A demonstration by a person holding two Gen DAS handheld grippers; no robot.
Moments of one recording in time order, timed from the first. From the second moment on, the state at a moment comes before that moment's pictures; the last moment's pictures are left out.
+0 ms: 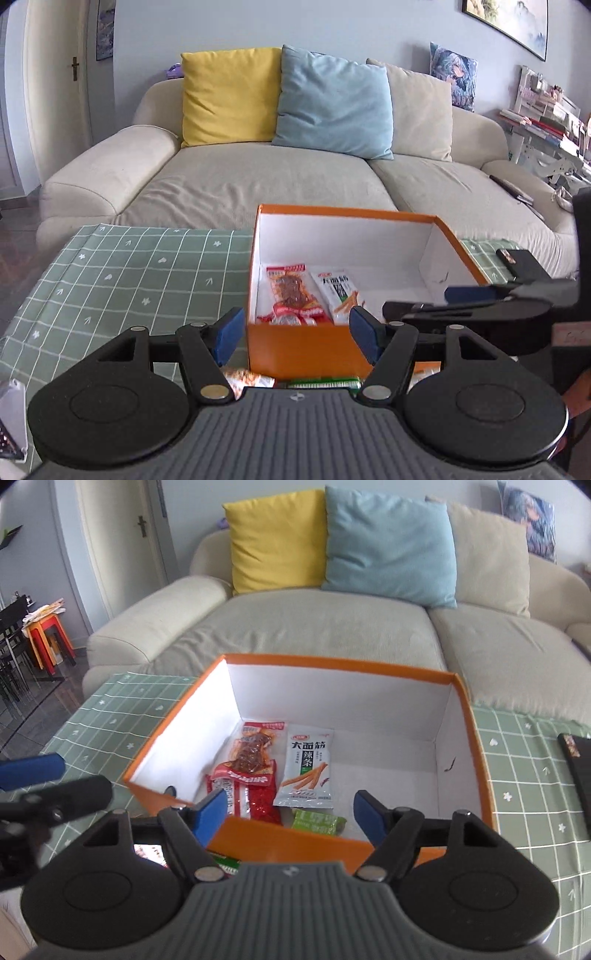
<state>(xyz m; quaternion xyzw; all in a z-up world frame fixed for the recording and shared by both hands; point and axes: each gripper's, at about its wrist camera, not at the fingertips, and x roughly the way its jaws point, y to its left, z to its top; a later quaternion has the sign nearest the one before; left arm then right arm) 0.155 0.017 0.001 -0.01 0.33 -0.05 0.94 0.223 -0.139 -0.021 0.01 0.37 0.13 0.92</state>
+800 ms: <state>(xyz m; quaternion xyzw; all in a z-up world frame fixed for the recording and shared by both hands) 0.075 0.042 -0.086 -0.06 0.41 -0.05 0.91 0.077 -0.149 -0.090 -0.02 0.34 0.07 0.94</state>
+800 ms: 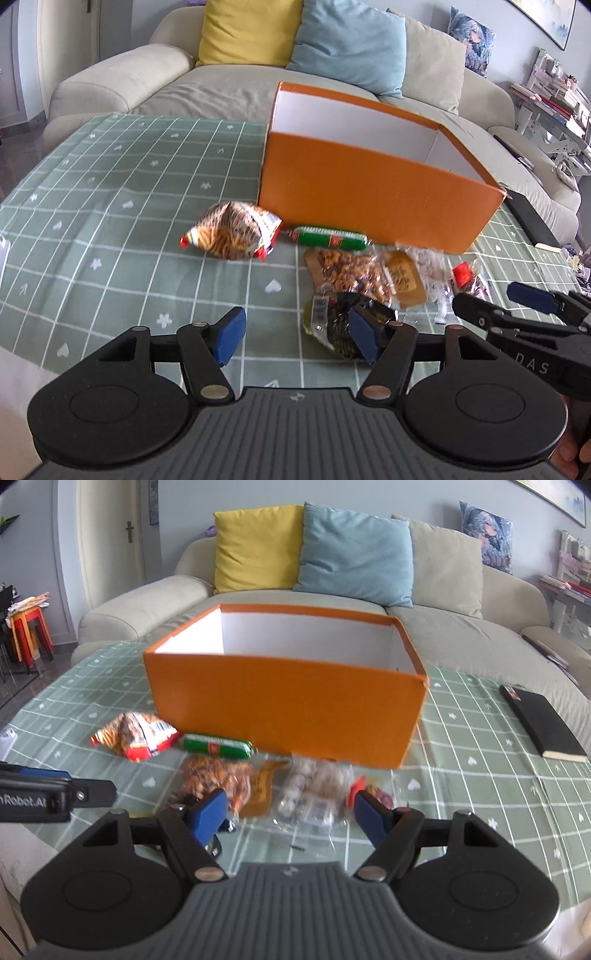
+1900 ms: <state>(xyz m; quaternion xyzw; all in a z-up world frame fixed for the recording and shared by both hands) 0.094 -0.010 -0.104 -0.03 0.41 -0.13 0.90 0.086 -0.159 -0.127 -0.06 0.37 0.04 0.93</state>
